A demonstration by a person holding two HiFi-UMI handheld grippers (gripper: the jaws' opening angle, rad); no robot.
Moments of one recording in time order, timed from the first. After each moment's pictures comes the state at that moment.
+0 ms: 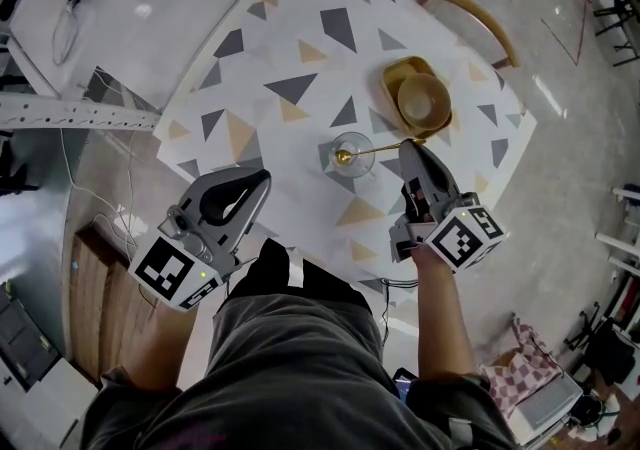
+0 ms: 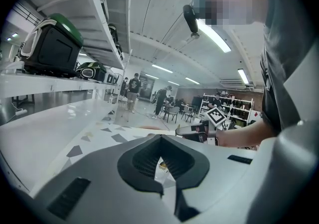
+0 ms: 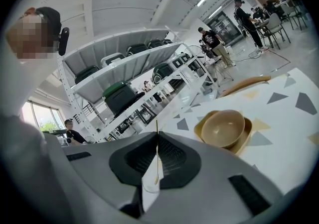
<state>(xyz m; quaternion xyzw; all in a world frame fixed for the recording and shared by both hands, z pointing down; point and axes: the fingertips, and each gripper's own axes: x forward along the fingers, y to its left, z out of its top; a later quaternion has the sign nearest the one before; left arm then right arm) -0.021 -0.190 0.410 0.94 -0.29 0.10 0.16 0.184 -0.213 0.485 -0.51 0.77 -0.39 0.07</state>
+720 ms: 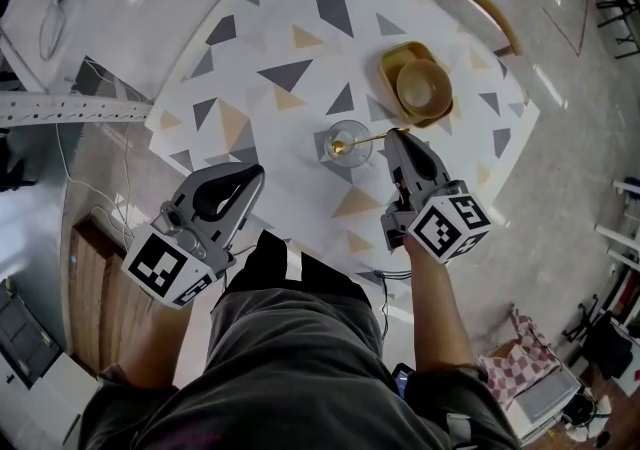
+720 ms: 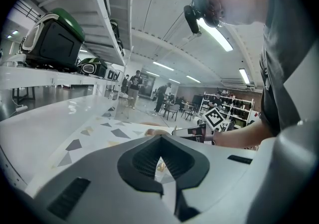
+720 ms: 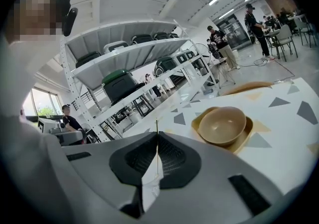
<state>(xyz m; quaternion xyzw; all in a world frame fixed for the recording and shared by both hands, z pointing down) -0.021 -0.186 0.427 0.94 -0.29 0.12 0.17 0.170 -0.213 0.514 -0.51 0.78 -0.35 0.01</state>
